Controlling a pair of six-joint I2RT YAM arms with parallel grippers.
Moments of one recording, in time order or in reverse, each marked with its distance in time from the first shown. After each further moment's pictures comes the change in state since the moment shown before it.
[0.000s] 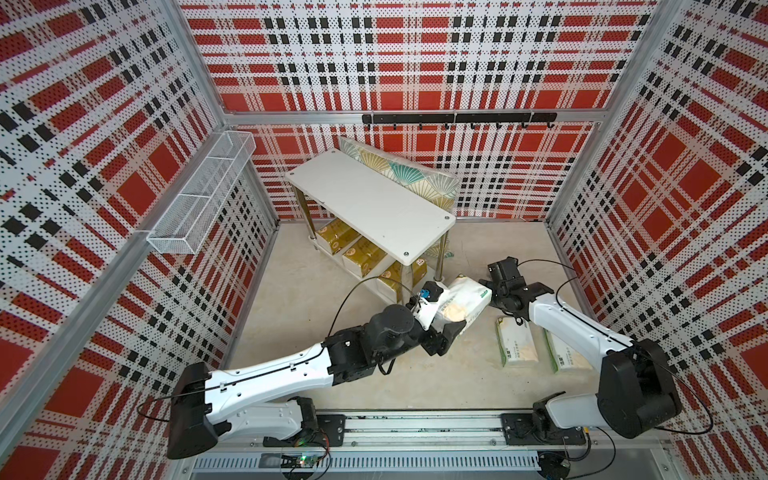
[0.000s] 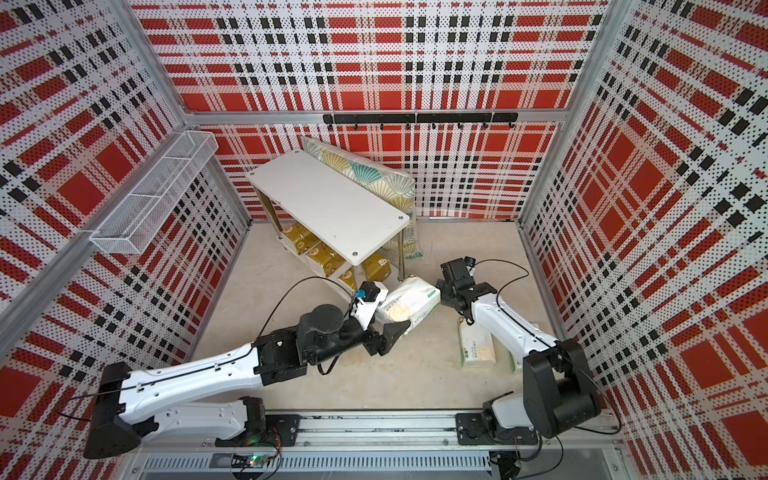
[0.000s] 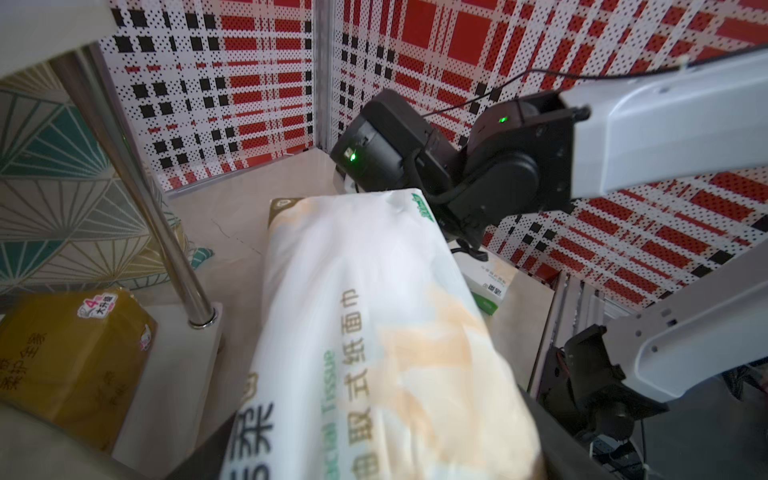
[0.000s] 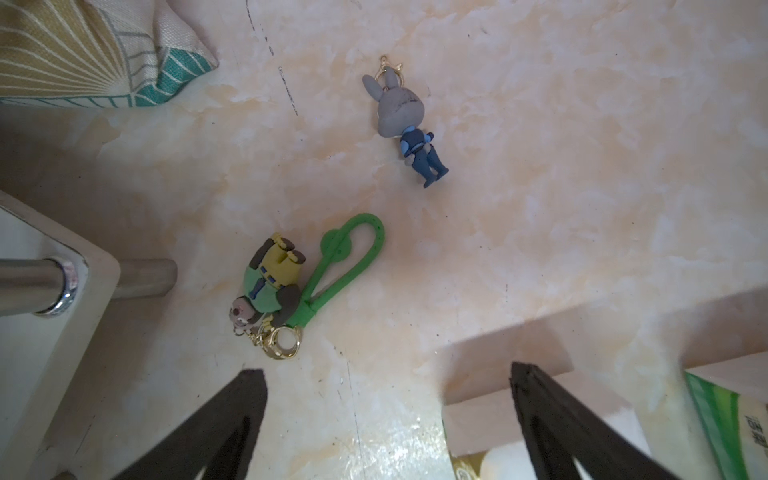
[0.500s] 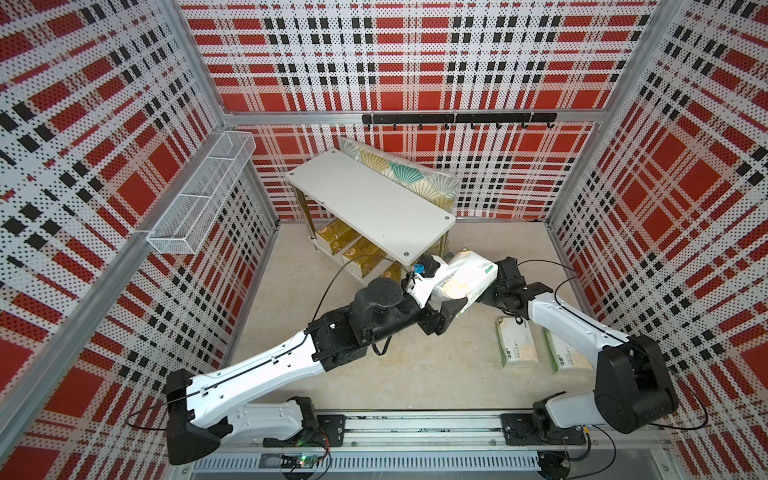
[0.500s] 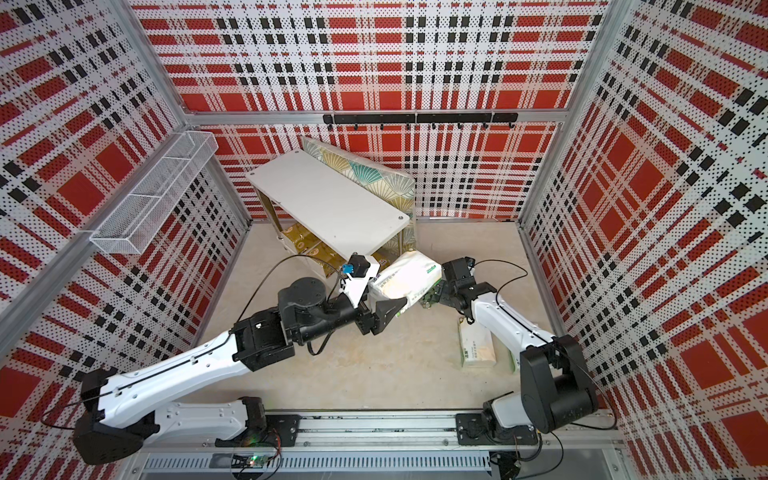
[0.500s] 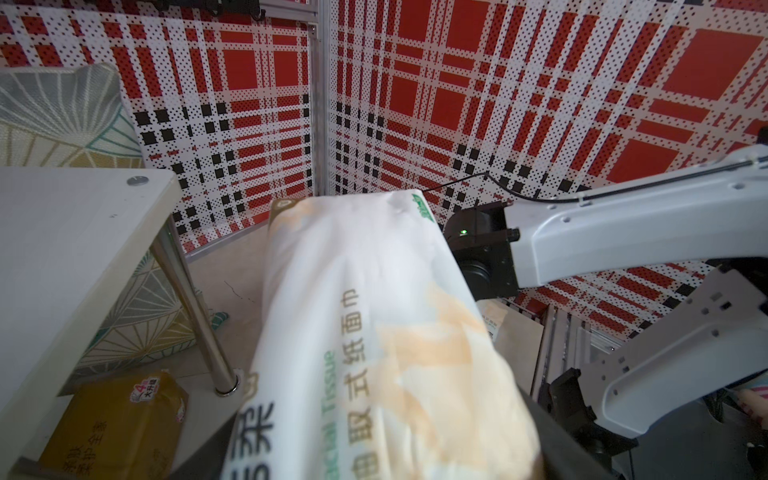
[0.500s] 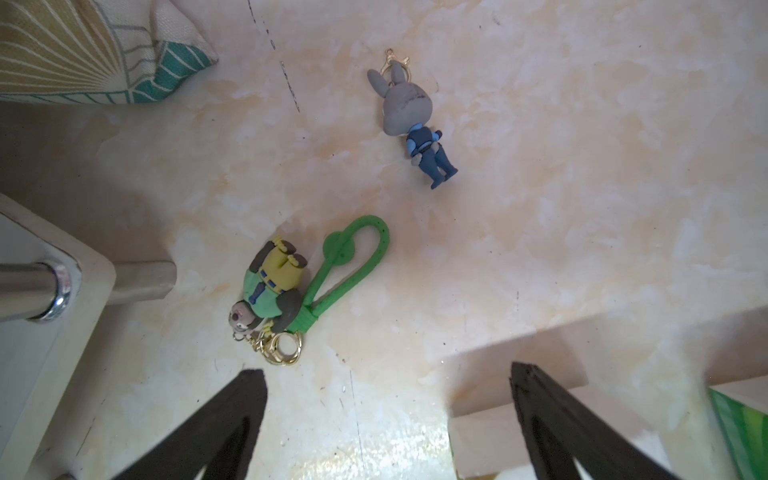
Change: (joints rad) left arm 0.096 0.002 0.232 -0.155 0.085 0.081; right arm -0.023 0.023 -0.004 0.027 -0.032 -0.017
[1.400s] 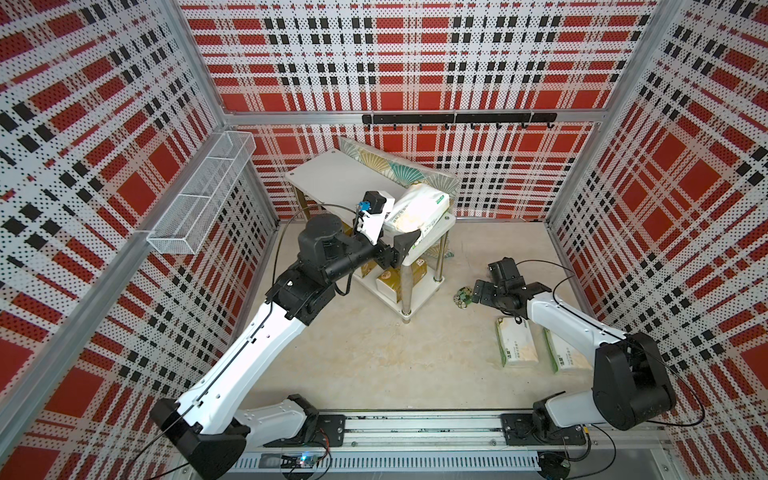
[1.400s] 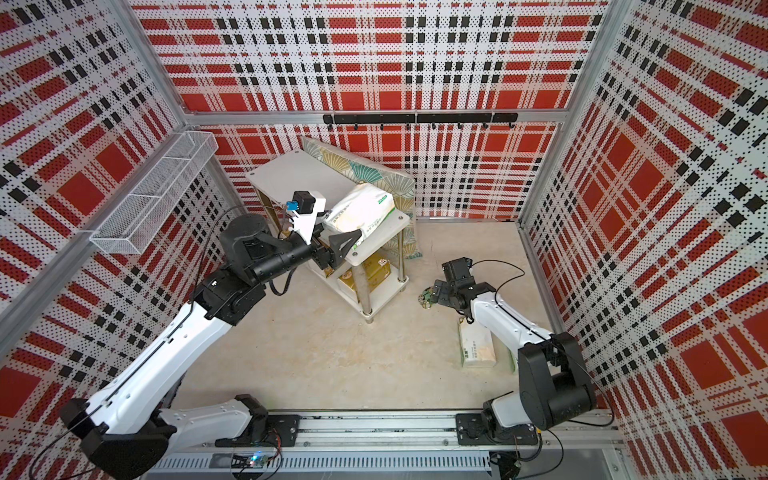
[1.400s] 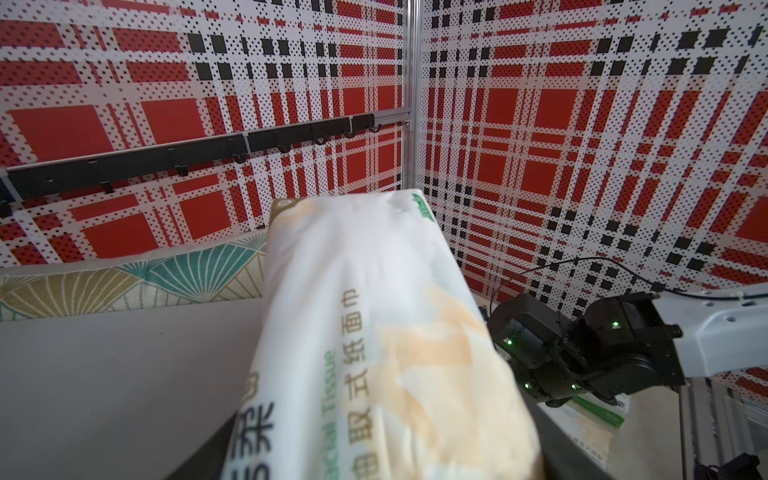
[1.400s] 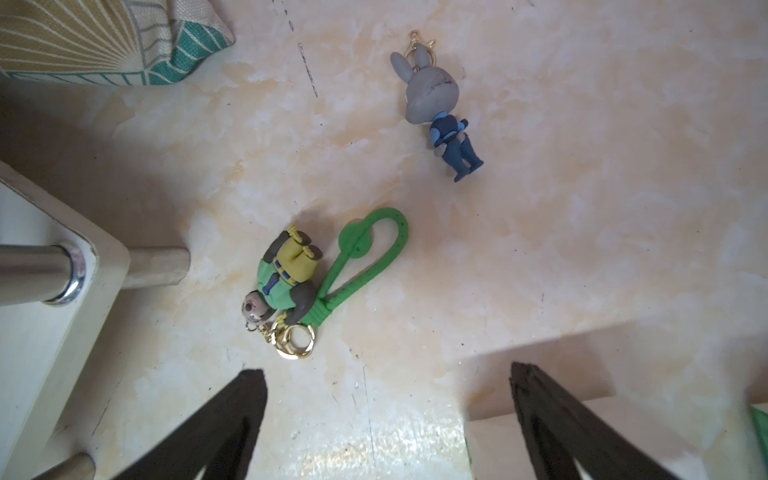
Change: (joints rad) left arm 0.515 0.055 0.230 -0.052 0.393 0.185; right arm -0.002 0.016 -0.003 0.022 -0.057 -0.020
